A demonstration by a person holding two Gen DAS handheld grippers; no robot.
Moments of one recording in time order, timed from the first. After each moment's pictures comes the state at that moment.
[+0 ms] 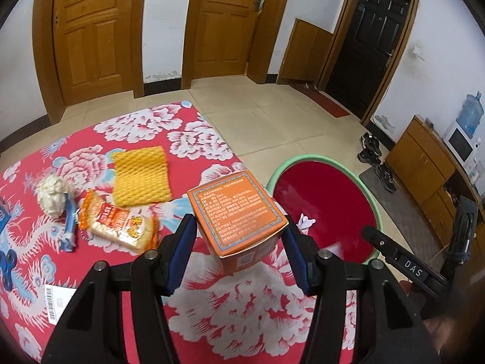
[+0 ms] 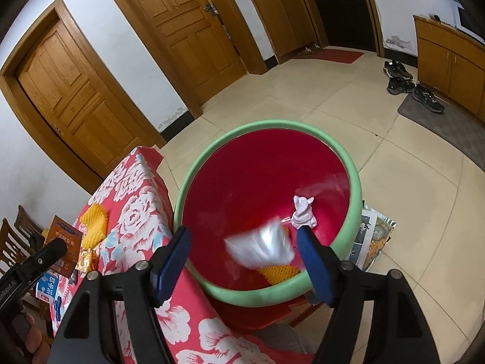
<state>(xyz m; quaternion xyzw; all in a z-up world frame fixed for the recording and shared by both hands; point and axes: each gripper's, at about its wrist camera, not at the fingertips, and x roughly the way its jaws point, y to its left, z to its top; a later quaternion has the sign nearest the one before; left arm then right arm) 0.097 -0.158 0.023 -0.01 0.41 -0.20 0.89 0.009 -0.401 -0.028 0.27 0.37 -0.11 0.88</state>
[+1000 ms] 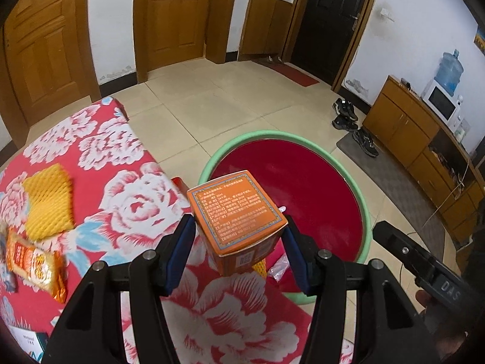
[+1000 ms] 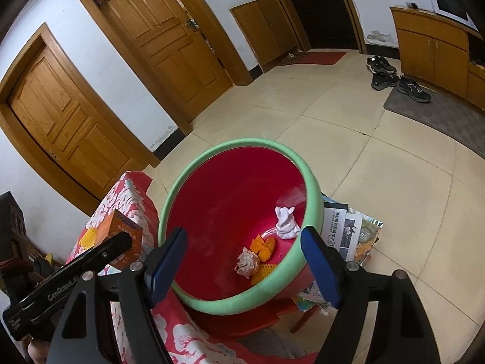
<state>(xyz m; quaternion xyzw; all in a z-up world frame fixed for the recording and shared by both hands) 0.121 -0.262 -0.014 0.05 0.44 -0.28 0.85 -0.017 -0.440 -0.025 0.31 0.34 -0.14 0.88</state>
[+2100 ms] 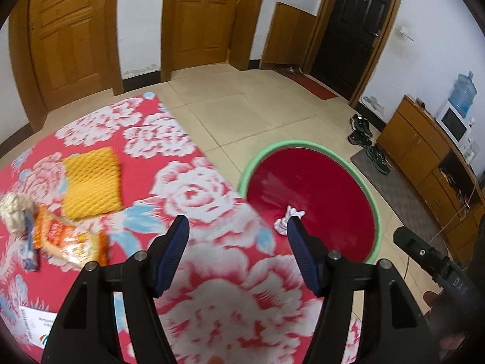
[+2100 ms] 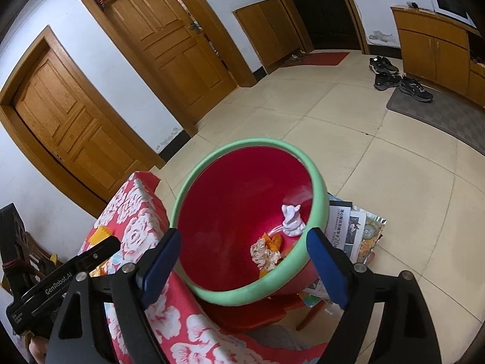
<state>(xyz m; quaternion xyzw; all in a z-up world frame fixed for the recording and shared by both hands) 0.116 -0.201 0.001 0.01 0.43 -0.23 0.87 -0.023 -0.426 -0.015 0.31 0.34 -0.12 0.88</state>
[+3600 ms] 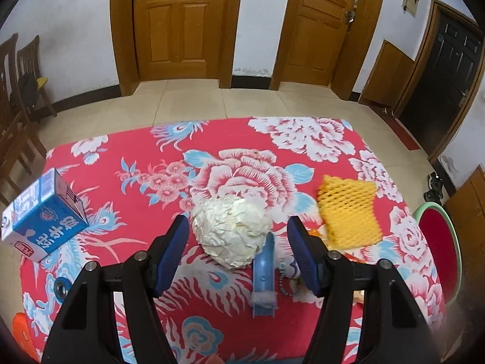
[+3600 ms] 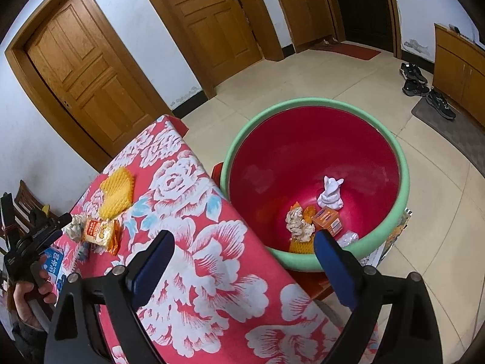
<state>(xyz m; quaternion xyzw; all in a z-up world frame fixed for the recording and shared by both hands) 0.188 0.033 -0.018 -0.05 0.43 -0.03 0.90 0.023 -0.323 -0.019 0.24 0.41 -0.08 0.88</state>
